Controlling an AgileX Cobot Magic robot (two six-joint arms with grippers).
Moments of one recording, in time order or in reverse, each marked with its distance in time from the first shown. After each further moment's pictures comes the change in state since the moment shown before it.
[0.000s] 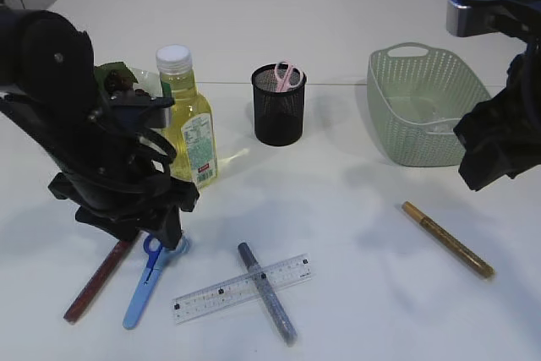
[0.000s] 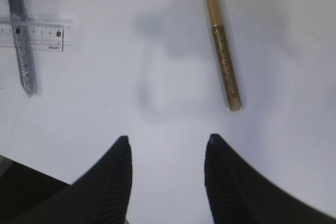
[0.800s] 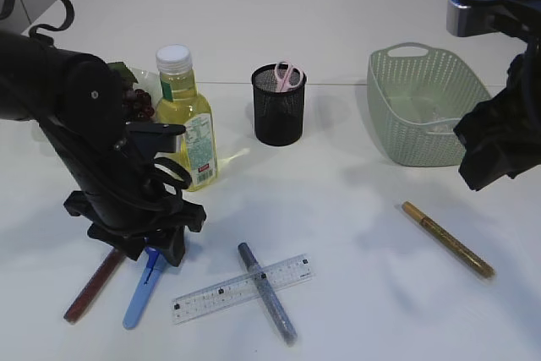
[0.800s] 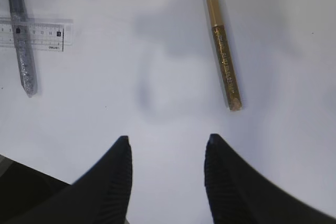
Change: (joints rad) left arm 0.000 0.117 -0.004 0.035 -0.055 -0.021; right arm 0.000 0.000 0.000 0.000 0.000 0.000
